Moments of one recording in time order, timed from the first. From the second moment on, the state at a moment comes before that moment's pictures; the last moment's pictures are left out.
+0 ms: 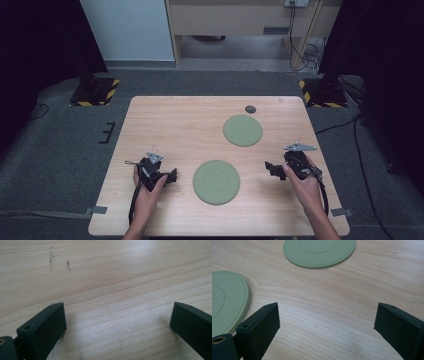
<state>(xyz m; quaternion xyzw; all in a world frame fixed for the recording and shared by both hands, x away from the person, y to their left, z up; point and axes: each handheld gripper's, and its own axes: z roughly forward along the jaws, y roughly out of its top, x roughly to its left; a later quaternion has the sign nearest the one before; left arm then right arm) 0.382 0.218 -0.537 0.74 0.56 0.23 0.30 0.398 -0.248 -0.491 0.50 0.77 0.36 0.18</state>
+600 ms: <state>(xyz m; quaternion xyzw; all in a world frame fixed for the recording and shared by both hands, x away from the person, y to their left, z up) 0.382 0.218 -0.537 0.74 0.56 0.23 0.30 0.378 -0.246 -0.508 0.50 0.77 0.36 0.18</state>
